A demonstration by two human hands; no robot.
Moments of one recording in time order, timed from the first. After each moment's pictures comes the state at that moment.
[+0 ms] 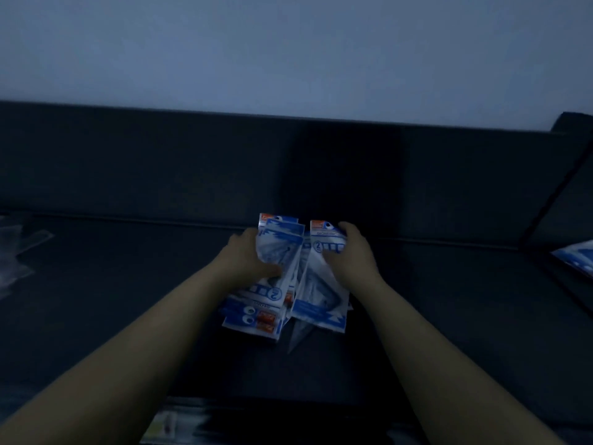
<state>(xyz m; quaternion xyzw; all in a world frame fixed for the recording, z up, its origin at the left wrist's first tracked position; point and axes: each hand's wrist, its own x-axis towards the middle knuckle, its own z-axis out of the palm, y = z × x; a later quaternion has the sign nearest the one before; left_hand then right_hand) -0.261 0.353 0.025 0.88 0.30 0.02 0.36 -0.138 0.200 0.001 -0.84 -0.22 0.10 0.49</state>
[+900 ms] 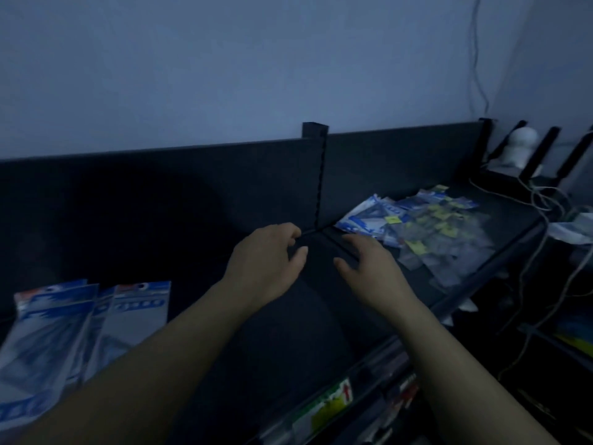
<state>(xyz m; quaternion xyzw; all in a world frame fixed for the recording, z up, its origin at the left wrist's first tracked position) -0.146 0.110 0.073 0.94 -0.14 0.17 0.24 -0.140 -0.069 0.054 -0.95 -0.07 -0.15 0.25</state>
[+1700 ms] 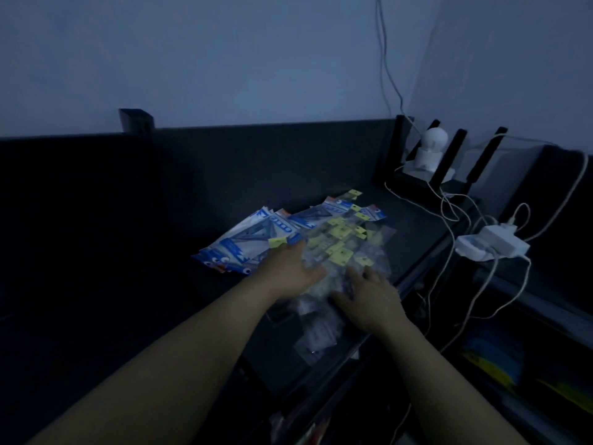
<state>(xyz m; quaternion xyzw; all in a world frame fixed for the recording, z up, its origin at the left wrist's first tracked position) 0.065 -0.179 0.012 0.94 -0.17 -0.10 0.27 -0.009 -0.344 -0.002 -0.99 0.10 0.00 0.09</state>
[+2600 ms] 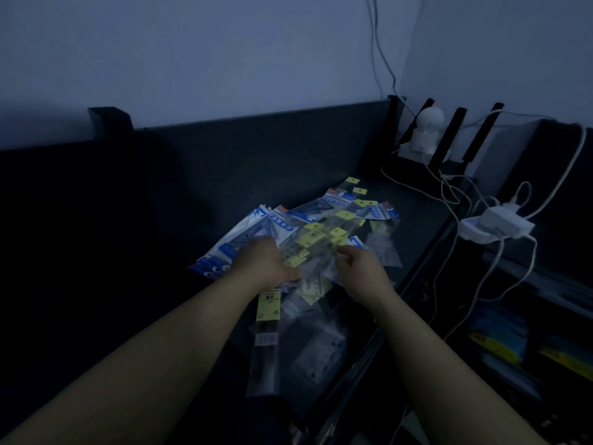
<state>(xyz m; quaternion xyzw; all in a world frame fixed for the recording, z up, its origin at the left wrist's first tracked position) 0.103 -0.143 0.013 0.96 -0.12 -0.10 0.24 0.035 -0.315 0.008 -0.94 0.12 -0.10 0.32</state>
